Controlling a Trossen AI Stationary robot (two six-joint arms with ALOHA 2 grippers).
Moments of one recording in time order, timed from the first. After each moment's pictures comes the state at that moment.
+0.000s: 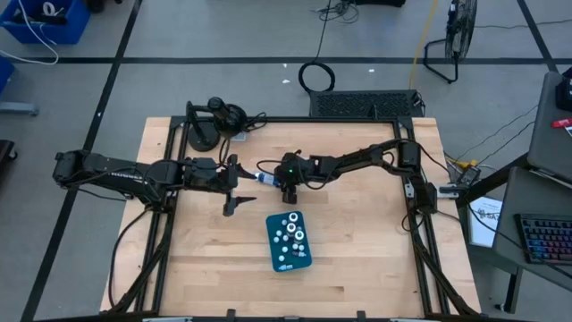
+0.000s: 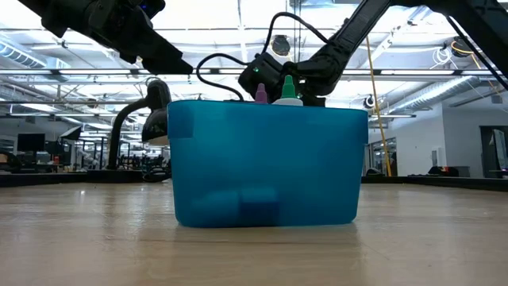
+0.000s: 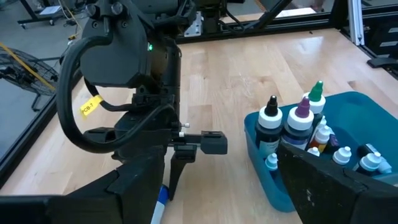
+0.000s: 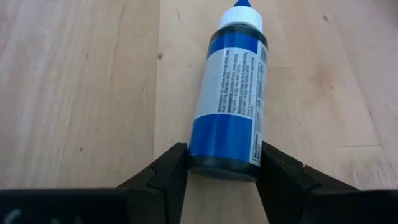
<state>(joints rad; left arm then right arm) 0.01 1.01 0.57 0.05 0.00 0.10 -0.19 2.10 1.23 0.09 -0.03 -0.17</state>
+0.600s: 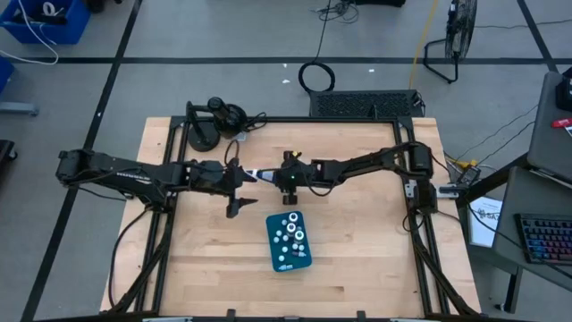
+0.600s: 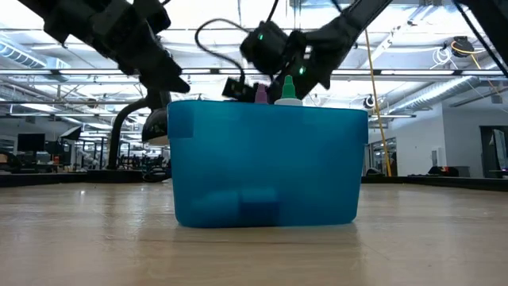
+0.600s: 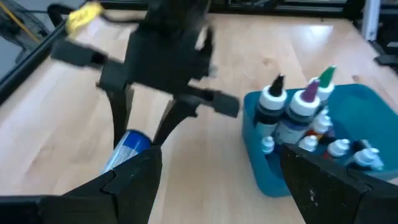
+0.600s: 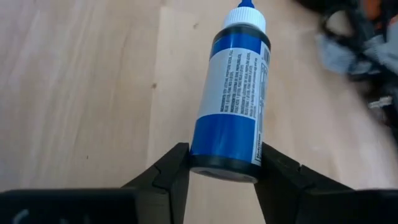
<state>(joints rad) 0.01 1.06 0.57 0.01 -0.01 -0.05 -0.12 2.00 1.23 0.05 0.17 -0.30</state>
